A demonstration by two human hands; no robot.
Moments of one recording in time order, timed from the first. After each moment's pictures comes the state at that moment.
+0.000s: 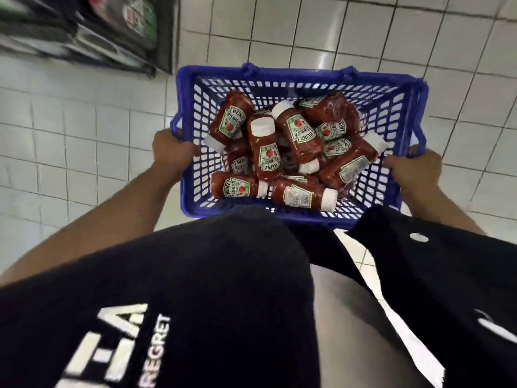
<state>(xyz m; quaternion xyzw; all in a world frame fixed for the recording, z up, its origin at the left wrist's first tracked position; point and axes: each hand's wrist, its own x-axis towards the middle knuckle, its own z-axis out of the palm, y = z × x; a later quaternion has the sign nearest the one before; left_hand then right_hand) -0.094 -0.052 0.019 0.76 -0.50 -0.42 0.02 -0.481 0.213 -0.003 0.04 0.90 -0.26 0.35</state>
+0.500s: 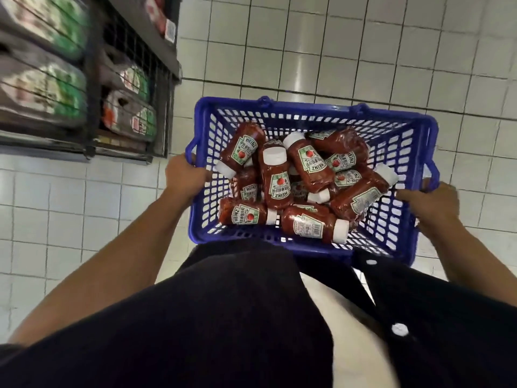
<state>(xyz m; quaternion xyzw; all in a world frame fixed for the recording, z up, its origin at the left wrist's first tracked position) -0.204 -0.231 0.053 0.71 -0.52 -0.48 0.01 -0.573 0.073 0.083 0.04 0.91 -0.27 0.30</state>
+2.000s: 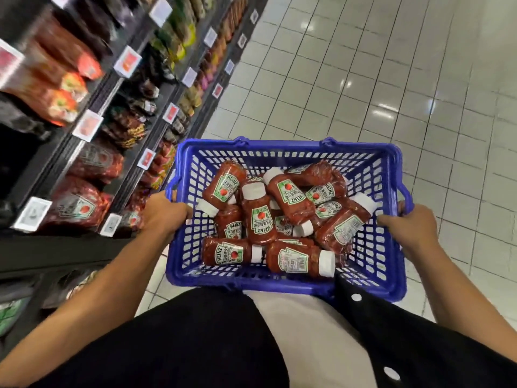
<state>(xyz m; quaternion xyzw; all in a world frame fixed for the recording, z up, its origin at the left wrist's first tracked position) -0.728 -0.772 0.152 0.79 -0.43 -0.41 0.15 -1.164 -0.589 0.172 -0.18 0.89 -0.26 0.31</state>
